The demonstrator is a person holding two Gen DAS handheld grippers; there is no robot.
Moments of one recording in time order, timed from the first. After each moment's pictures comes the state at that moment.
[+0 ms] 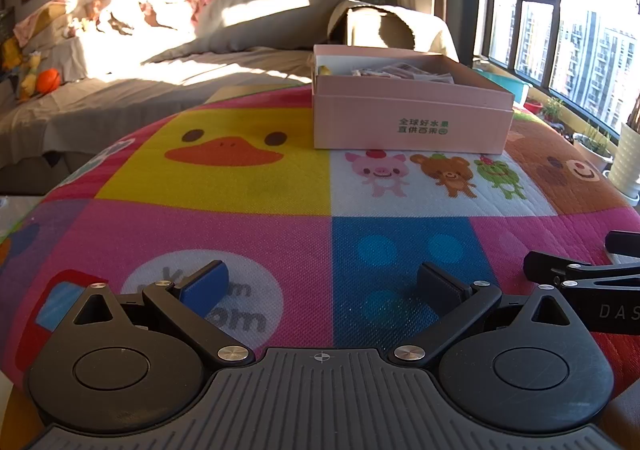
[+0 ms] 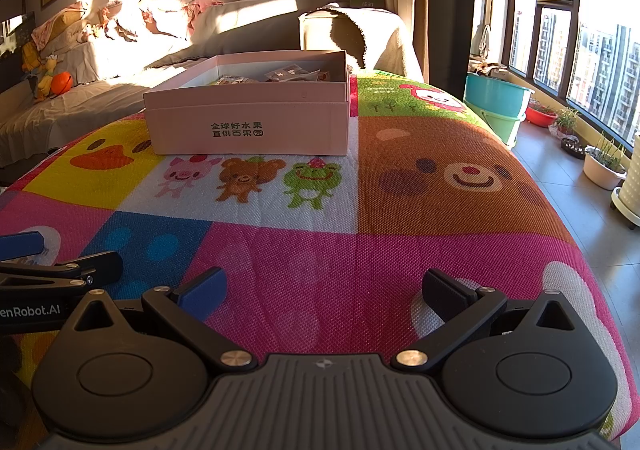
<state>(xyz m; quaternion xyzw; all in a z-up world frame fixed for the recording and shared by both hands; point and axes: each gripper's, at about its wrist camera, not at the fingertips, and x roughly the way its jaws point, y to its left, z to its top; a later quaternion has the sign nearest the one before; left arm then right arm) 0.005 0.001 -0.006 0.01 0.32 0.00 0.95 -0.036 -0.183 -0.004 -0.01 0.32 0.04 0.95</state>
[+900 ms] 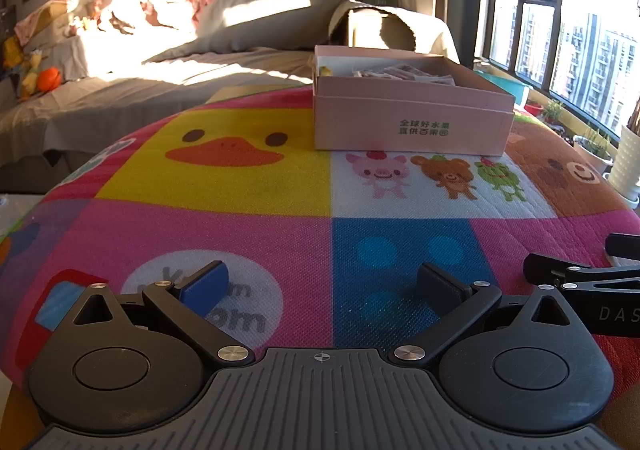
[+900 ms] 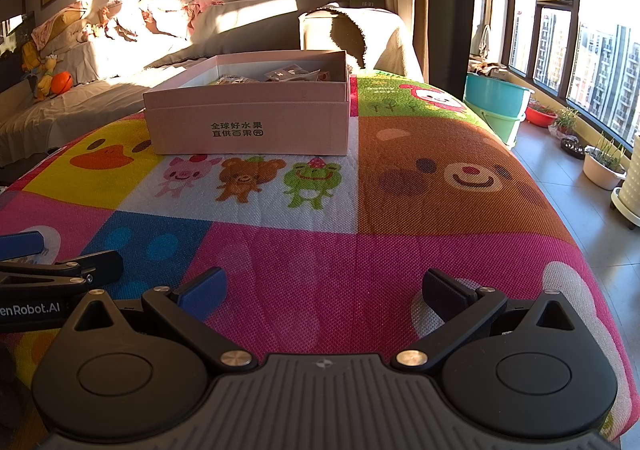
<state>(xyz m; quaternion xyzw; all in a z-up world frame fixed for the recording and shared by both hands) 0.006 0.001 -0.006 0.00 0.32 0.00 0.95 -0.036 -0.183 -0.005 -0.01 0.32 0.04 0.95</state>
